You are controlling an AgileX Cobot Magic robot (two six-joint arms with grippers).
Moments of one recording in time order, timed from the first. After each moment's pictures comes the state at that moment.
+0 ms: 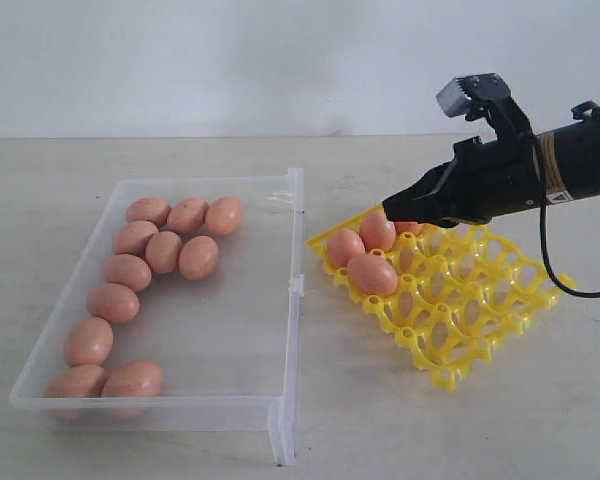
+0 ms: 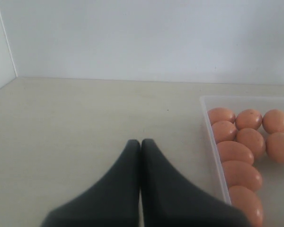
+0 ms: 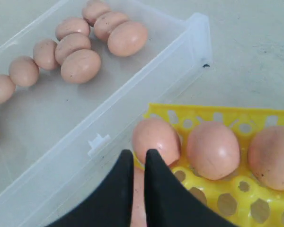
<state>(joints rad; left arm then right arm) 0.13 0.00 0.00 -0.03 0.23 0.02 0.10 1.79 -0.98 -1.71 -0.78 1.45</state>
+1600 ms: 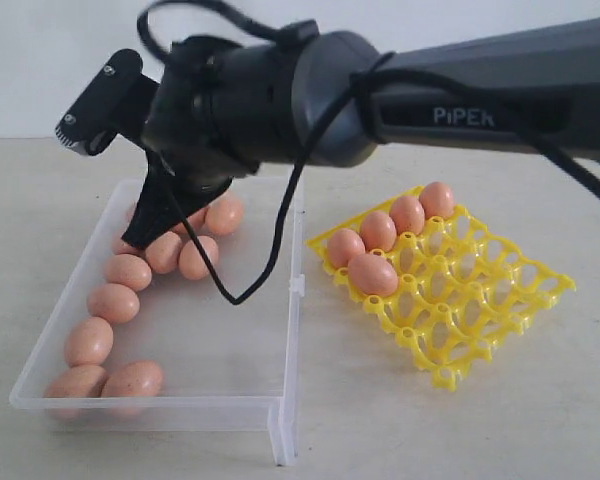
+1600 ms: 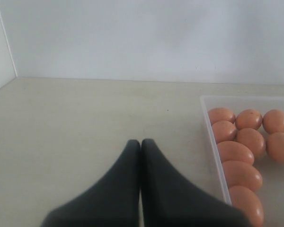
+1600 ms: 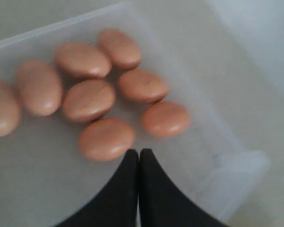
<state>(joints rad) 0.13 0.00 0.00 -0.03 0.23 0.02 0.93 2.06 -1.69 -0.57 0.67 0.22</state>
